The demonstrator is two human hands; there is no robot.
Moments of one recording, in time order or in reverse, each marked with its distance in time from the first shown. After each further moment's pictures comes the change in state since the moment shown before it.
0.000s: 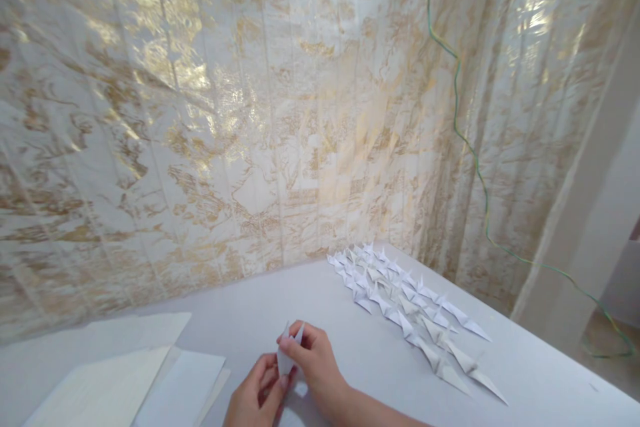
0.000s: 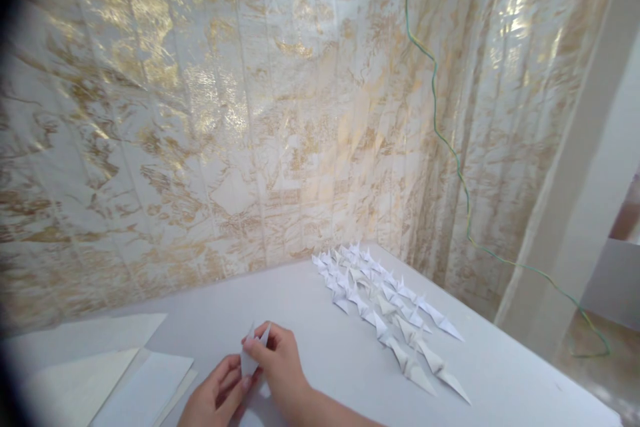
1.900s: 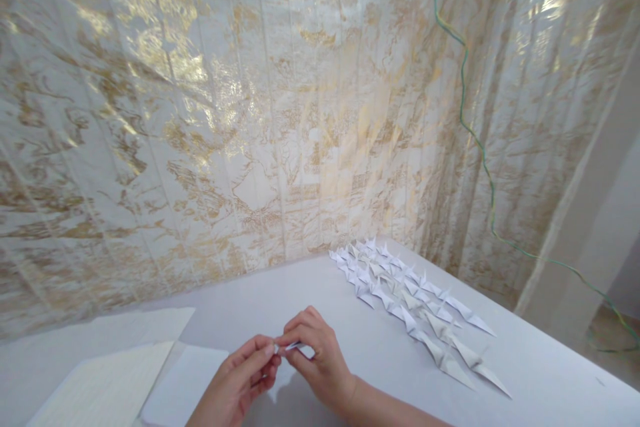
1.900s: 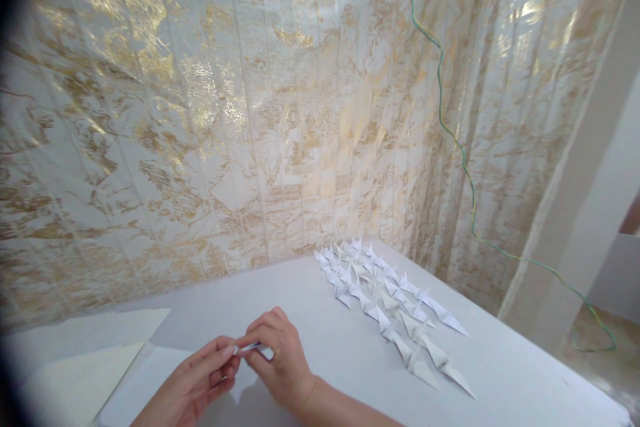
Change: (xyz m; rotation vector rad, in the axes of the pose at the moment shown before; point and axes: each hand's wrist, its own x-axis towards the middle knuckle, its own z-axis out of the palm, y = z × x) left_hand 0.005 0.068 -0.028 -0.375 -0.168 -0.325; right_hand -0.009 -0.035 -0.003 -0.644 -0.145 -0.851
